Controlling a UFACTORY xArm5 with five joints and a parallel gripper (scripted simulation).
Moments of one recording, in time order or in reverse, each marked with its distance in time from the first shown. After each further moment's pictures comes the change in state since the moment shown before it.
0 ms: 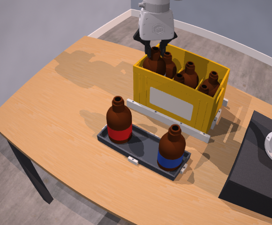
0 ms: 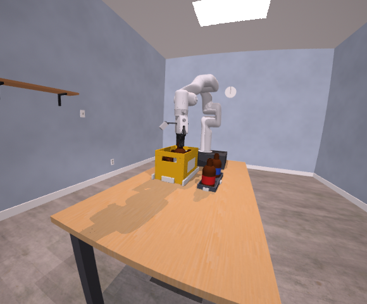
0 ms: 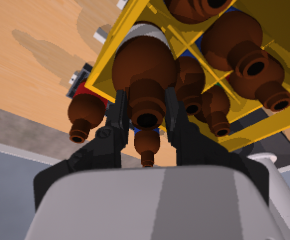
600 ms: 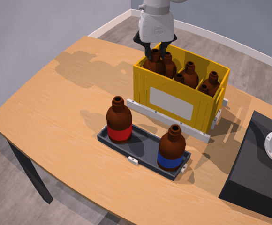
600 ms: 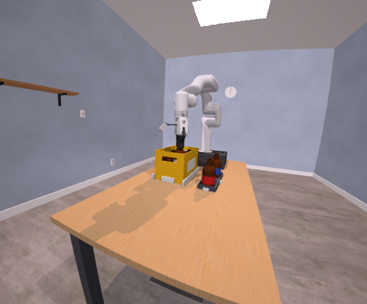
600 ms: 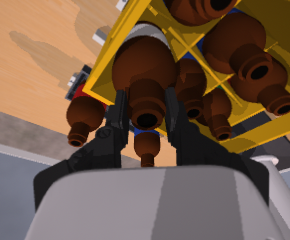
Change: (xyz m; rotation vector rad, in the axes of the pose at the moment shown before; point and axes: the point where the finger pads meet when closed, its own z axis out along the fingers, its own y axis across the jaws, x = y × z) arm 0.000 0.000 0.008 0.000 0.000 0.000
